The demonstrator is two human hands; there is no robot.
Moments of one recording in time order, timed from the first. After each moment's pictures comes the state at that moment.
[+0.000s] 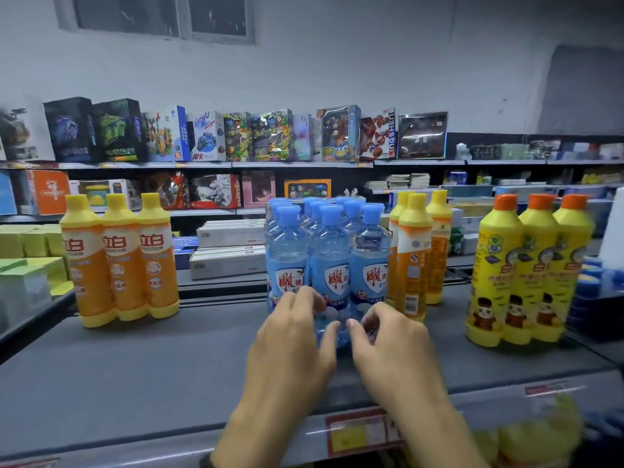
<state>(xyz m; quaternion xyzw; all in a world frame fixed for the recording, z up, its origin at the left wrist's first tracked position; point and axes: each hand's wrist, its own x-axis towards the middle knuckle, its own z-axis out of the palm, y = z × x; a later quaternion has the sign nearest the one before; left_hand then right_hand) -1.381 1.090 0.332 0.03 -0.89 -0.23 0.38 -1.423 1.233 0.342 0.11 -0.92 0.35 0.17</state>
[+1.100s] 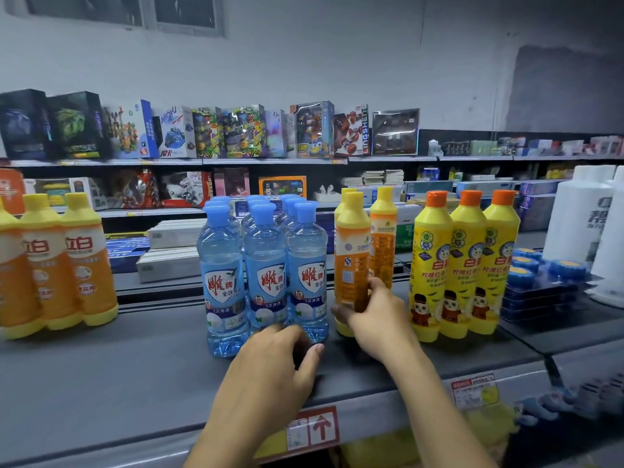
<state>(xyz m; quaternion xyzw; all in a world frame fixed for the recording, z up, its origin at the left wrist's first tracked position) -1.396 1.126 0.316 0.04 -0.95 -0.19 0.24 -1.505 1.280 0.344 0.10 -0.88 0.45 0.08</state>
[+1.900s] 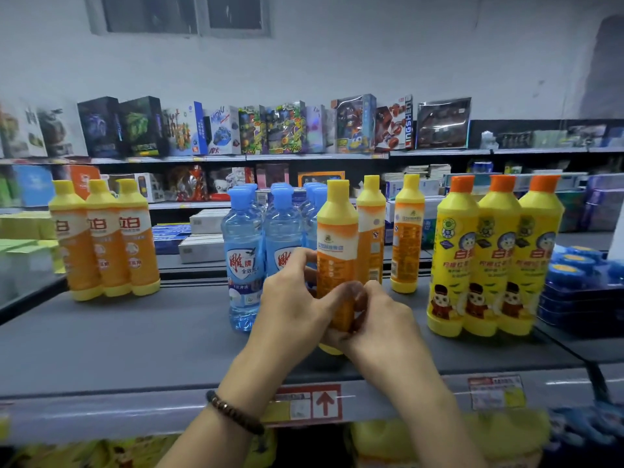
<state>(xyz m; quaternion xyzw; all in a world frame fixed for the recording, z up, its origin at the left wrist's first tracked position) -1.414 1.150 0.351 0.03 -0.83 -0.43 0.36 -1.455 1.291 0.343 0.20 -0.89 0.41 0.04</state>
